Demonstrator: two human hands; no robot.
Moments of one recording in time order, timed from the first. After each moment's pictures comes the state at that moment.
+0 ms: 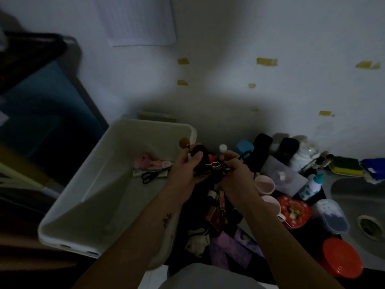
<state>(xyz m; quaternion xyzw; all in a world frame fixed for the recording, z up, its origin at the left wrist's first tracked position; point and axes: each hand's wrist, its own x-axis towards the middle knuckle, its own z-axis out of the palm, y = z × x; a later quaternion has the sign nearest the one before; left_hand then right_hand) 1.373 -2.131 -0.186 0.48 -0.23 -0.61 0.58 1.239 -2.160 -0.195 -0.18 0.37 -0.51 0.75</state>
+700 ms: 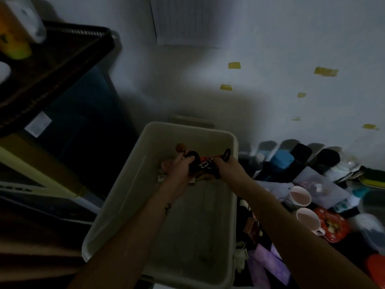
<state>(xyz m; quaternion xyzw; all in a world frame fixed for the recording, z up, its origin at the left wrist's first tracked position) 1.544 -2.165 -0.222 0.57 -0.16 -0.59 0.56 1.399 -2.183 -0.180 -0.50 0.56 -0.25 0.61</state>
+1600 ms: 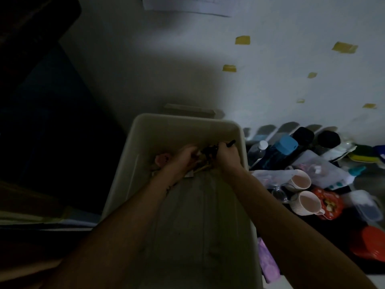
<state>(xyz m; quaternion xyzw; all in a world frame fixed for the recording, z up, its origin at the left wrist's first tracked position) 1.583 -2.235 -0.271 0.58 -0.20 -0.68 0.39 1.461 -2.236 -0.231 -0.35 0.69 -0.34 0.53</state>
